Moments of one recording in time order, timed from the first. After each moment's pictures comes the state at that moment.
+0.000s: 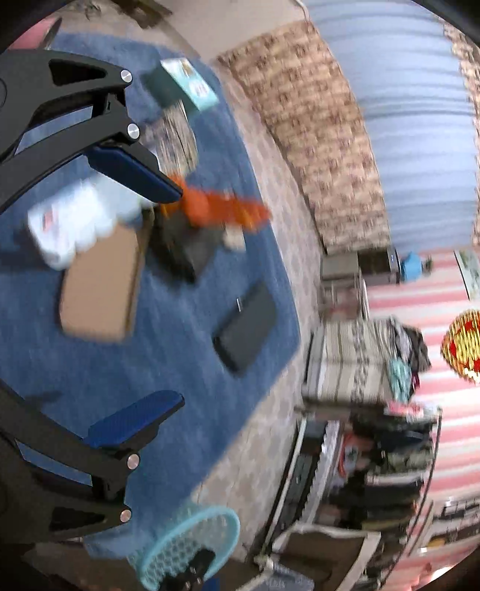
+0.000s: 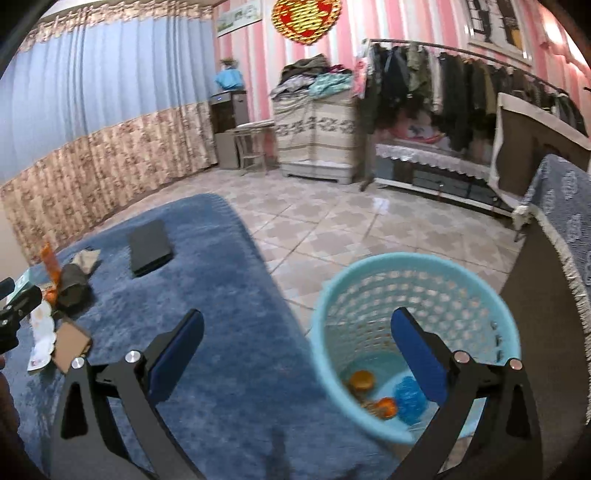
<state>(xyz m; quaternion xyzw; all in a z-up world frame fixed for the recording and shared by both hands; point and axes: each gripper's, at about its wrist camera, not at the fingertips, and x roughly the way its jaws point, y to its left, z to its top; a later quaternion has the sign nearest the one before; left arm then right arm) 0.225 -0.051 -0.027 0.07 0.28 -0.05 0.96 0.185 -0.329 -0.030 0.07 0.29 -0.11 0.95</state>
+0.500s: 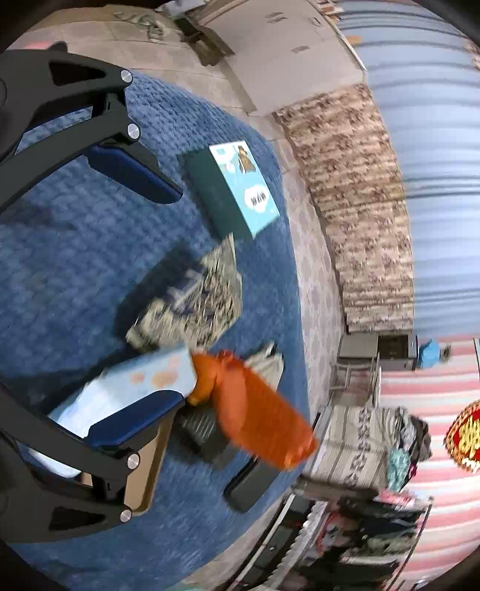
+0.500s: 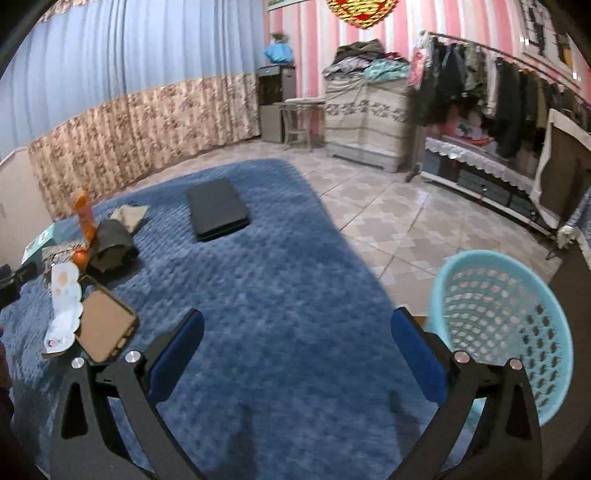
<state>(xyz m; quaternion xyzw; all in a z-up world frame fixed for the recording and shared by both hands) 0.263 0.108 -0.058 0.00 0.32 0.08 0.95 0.228 -0.243 -0.051 0.03 0.33 -0.03 0.94</state>
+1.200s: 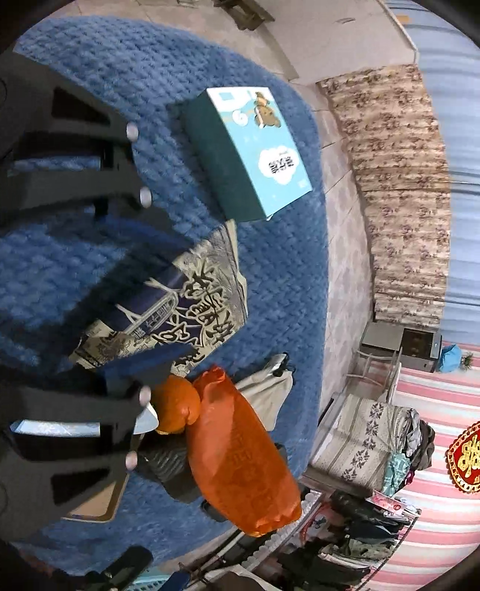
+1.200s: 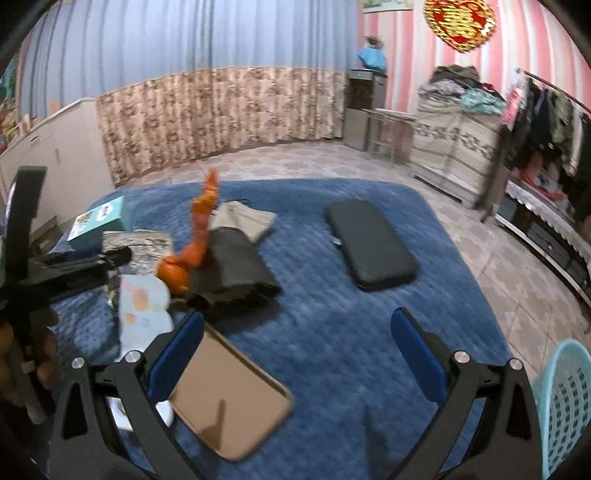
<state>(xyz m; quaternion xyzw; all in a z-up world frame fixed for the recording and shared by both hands) 0.334 0.134 -0.090 -0.07 0.37 0.02 0.93 0.291 -0.091 -0.039 -0.05 0.33 0.11 0.94</state>
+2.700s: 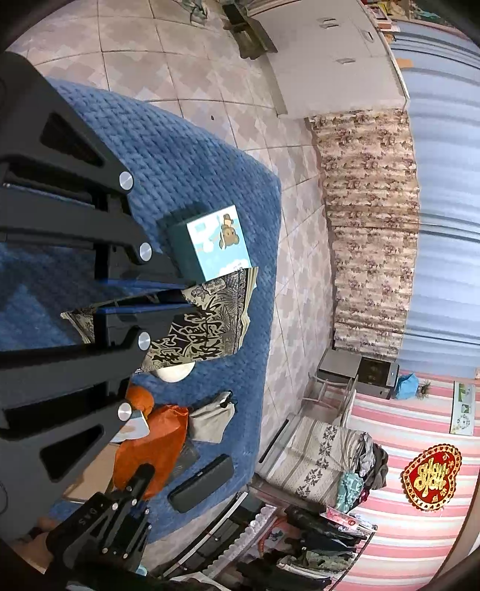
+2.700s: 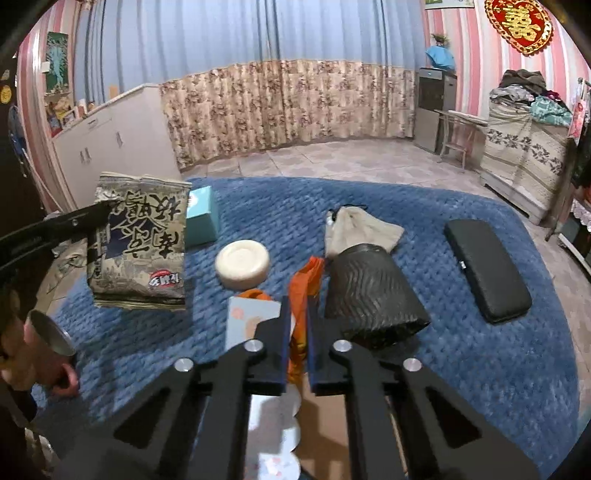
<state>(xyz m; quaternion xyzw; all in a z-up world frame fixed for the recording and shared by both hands) 0.251 0.199 -0.026 -0.09 0.30 0.08 0.95 0.291 -0.023 -0.047 -0.04 0.33 0.23 0.91</state>
